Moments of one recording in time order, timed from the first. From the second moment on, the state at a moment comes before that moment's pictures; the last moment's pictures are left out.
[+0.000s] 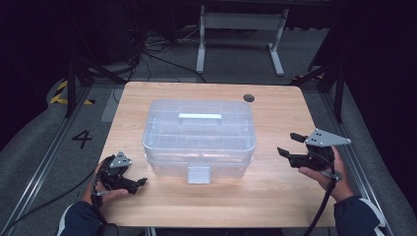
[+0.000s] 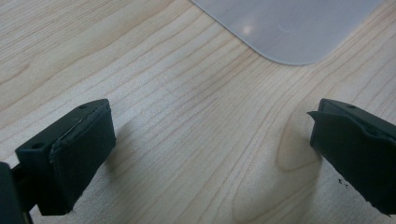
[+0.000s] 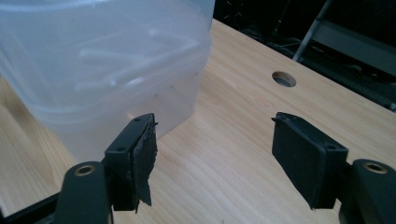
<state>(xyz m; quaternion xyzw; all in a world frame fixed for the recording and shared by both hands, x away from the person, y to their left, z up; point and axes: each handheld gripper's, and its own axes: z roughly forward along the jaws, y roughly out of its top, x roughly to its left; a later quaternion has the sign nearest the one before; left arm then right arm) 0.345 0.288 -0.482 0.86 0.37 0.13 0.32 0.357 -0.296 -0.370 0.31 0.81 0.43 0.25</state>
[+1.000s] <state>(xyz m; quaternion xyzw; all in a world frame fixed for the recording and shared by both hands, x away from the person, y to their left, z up) 0.345 0.288 -0.482 0.86 0.37 0.13 0.32 0.392 -0.226 -0.313 0.24 0.81 0.46 0.26</state>
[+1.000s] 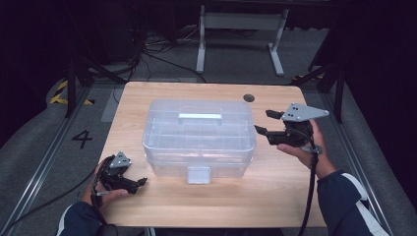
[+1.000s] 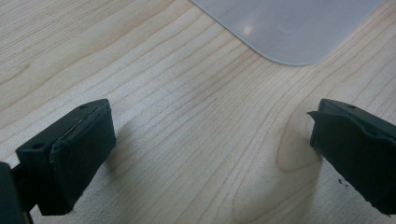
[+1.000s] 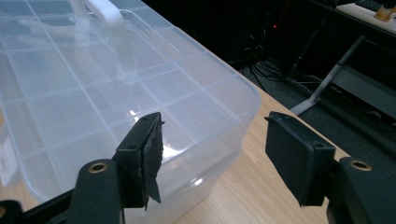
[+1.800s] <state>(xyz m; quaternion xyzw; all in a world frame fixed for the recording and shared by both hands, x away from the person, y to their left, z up) 0.345 0.288 -0.482 0.86 0.37 0.13 0.32 0.412 -0.178 -0.310 0.21 0.83 0.46 0.23</state>
